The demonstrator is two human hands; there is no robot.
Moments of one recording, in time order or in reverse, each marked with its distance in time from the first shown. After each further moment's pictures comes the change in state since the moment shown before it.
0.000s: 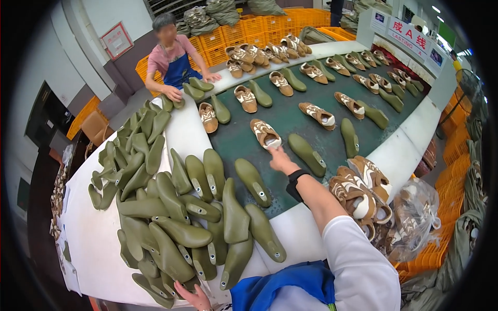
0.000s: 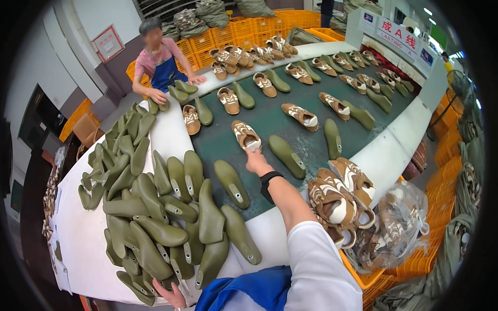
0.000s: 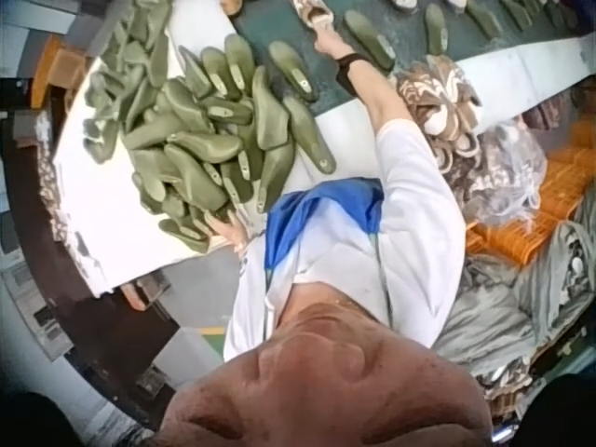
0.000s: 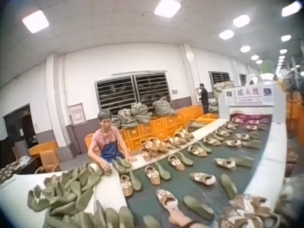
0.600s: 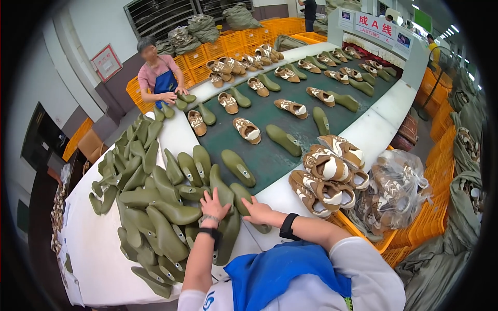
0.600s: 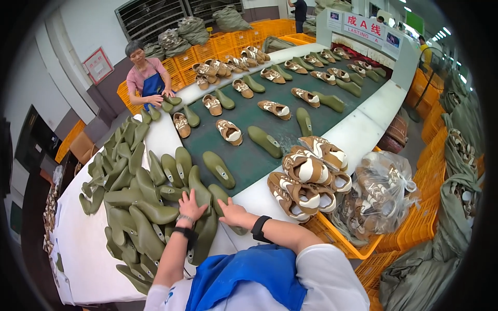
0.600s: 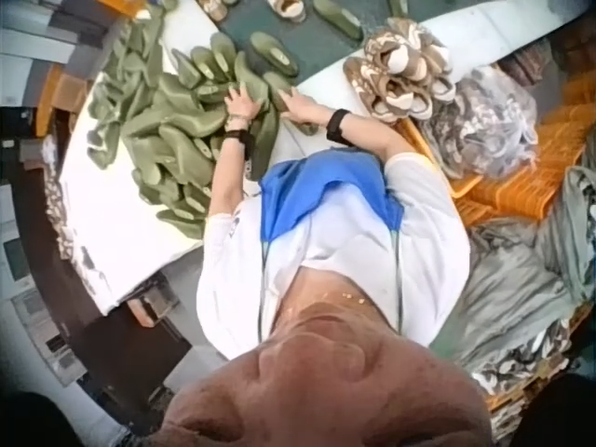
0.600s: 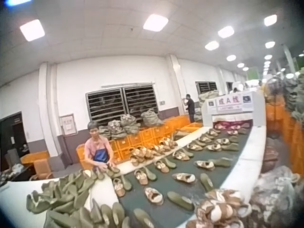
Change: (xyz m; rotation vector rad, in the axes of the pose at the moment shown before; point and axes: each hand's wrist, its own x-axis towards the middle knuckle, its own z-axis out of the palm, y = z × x) left_hand 0.095 0.161 0.140 0.324 -0.596 0.487; right_hand -0.268 -0.035 0.078 -0.112 -0.184 -0.279
